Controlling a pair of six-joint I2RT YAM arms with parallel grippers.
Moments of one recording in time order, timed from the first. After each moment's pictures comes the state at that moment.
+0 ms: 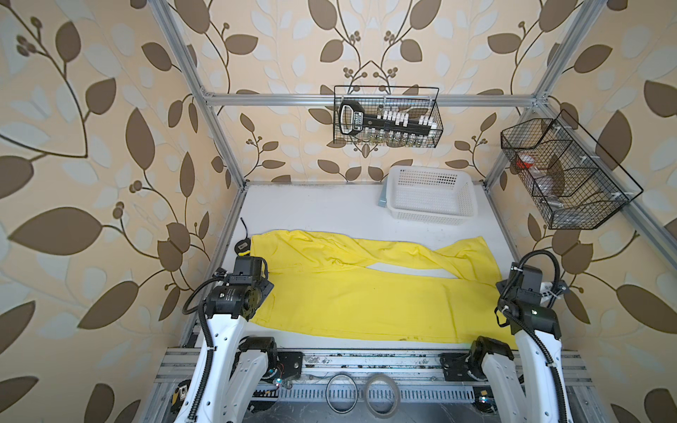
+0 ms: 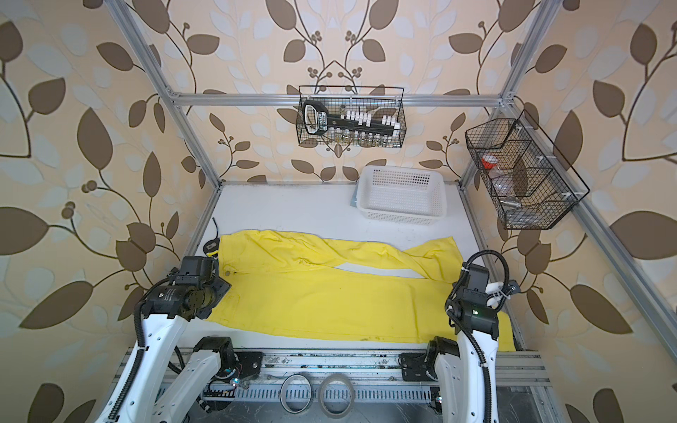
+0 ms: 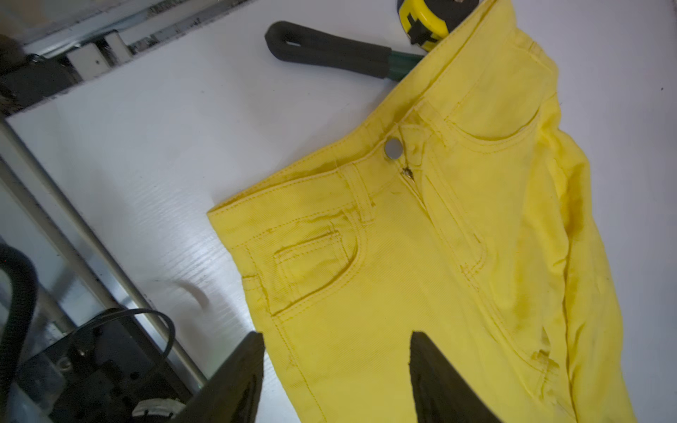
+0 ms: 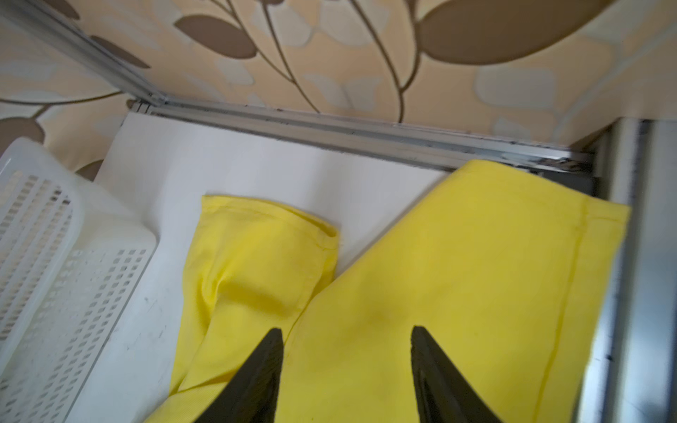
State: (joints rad) left arm 0.03 0.75 0.74 -1.11 -0.17 -1.00; right arm -0.29 0.62 0.54 -0.78 0.40 0.94
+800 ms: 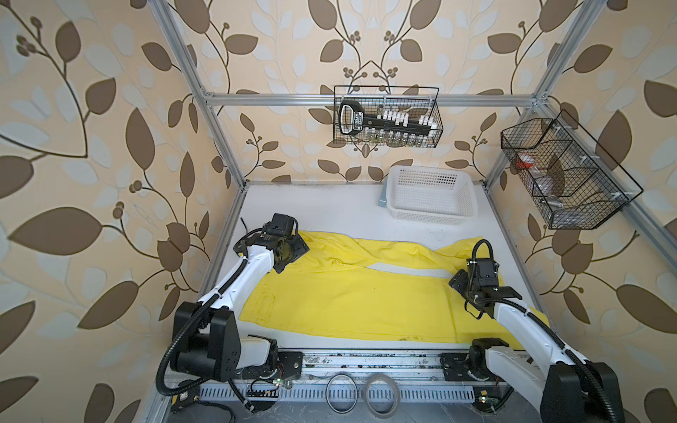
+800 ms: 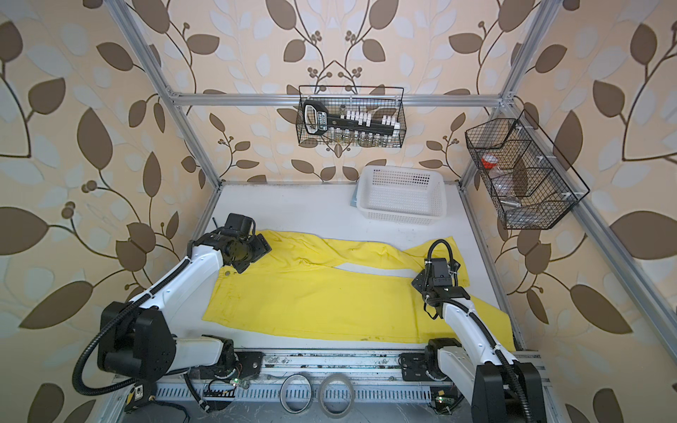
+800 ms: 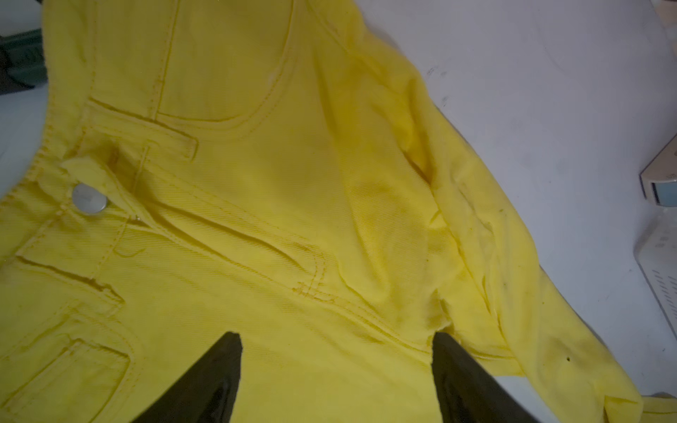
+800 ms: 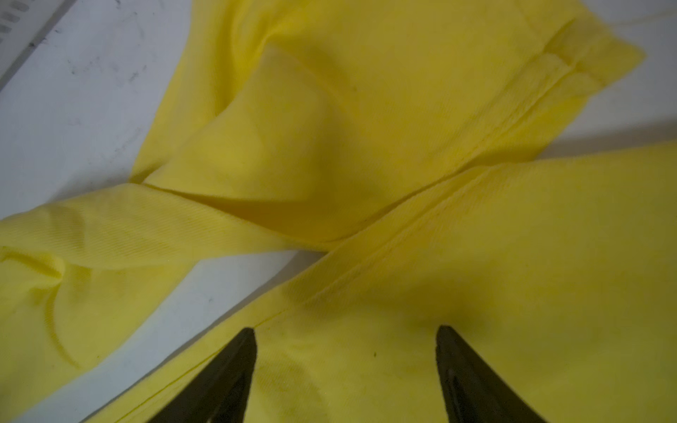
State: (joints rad) left arm -0.15 1.36 0.99 -0.72 -0.03 -0.84; right arm 0.02 0.97 0.43 -0.47 0.21 0.76
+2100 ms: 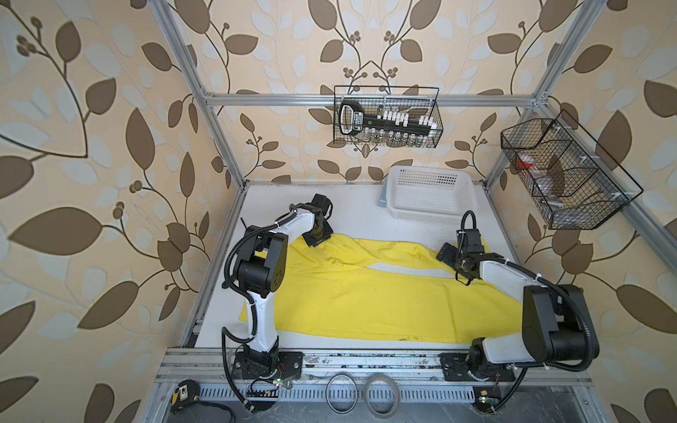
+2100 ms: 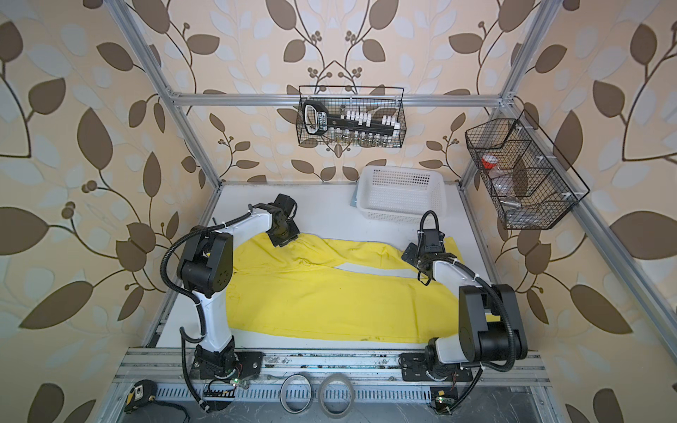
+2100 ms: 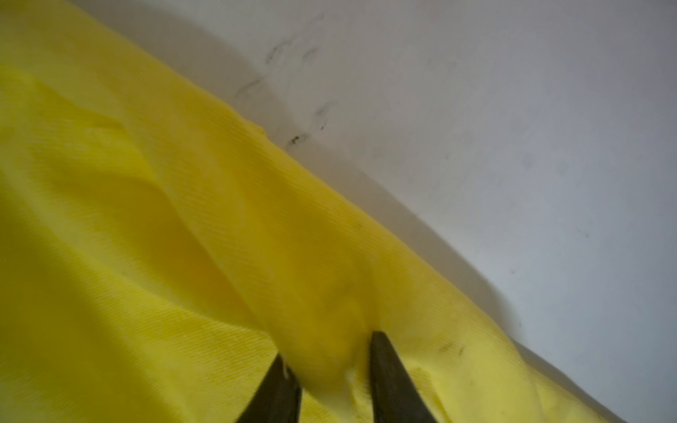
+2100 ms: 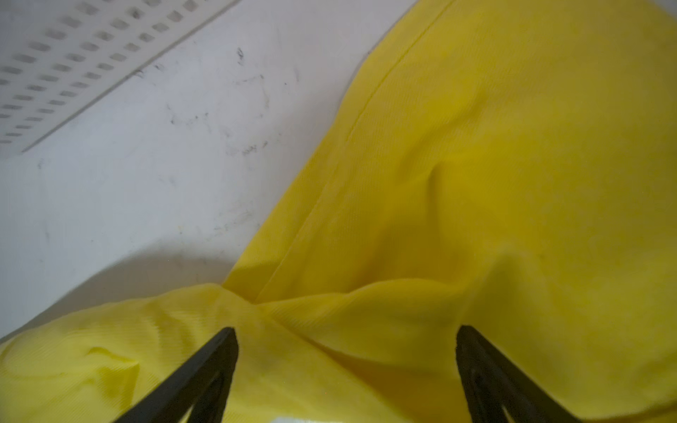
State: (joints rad) left arm -0.29 1.99 1.45 -0.71 -0.03 -0.86; right arm 0.03 1.40 0.69 -0.28 0.16 0.64
